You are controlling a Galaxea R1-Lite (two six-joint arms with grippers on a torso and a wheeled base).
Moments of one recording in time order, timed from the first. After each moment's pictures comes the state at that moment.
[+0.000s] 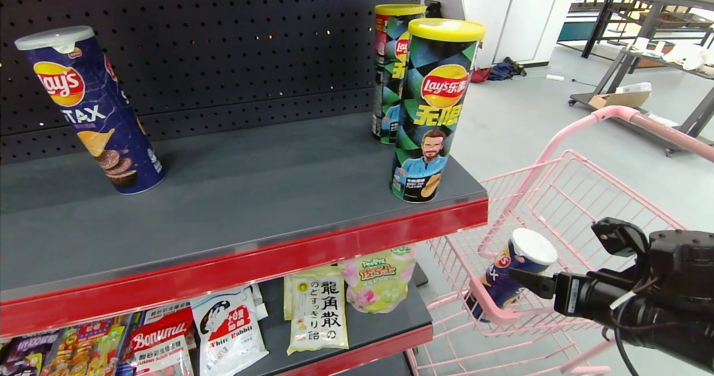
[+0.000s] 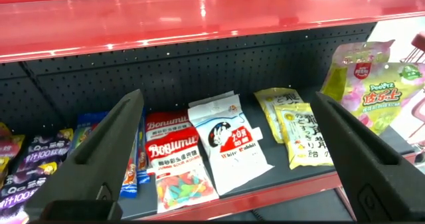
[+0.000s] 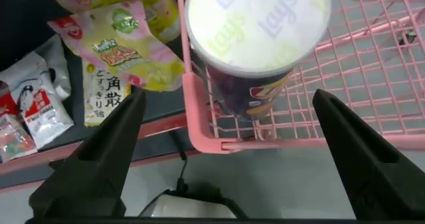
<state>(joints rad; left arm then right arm) 0.00 0.00 0.00 0.00 0.05 0.00 0.20 1.60 -0.21 -0.85 0.07 0.30</state>
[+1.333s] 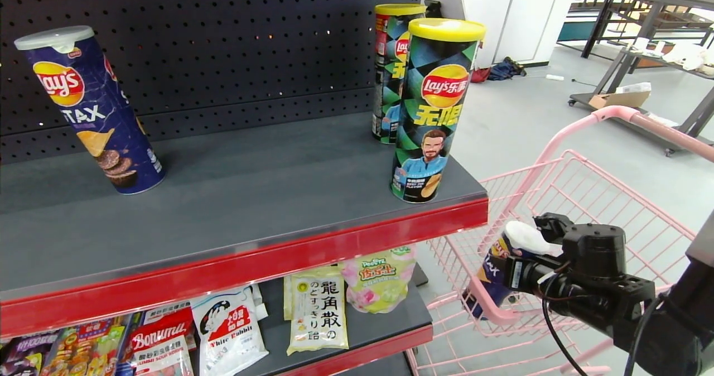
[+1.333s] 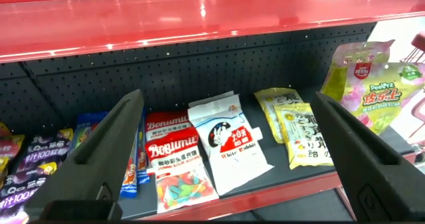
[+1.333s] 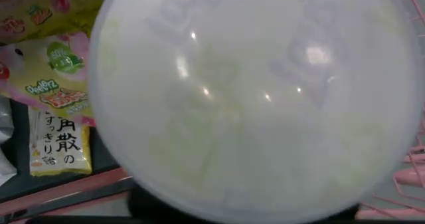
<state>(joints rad) 0.00 0.00 0.00 0.00 0.05 0.00 0.24 1.99 -0.33 -1.14 -0.08 0.29</state>
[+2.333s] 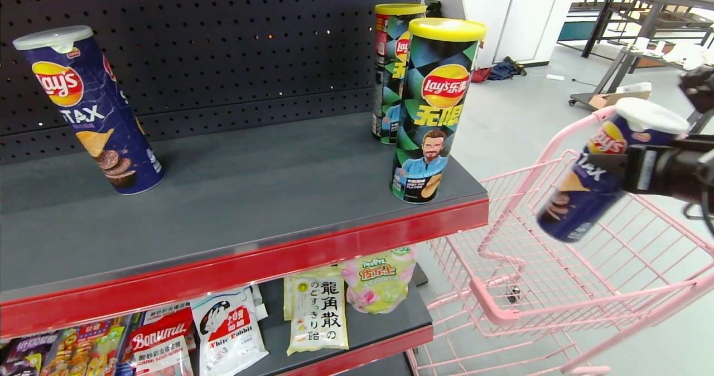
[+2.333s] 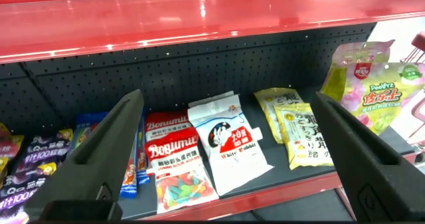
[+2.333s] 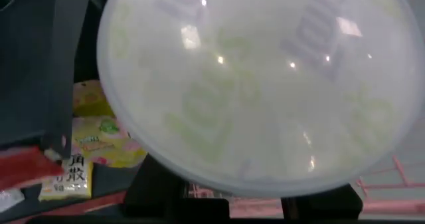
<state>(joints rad) 0.00 0.00 0.00 0.00 0.05 0.00 0.12 1.30 -0.89 -0.08 -0.09 0.06</state>
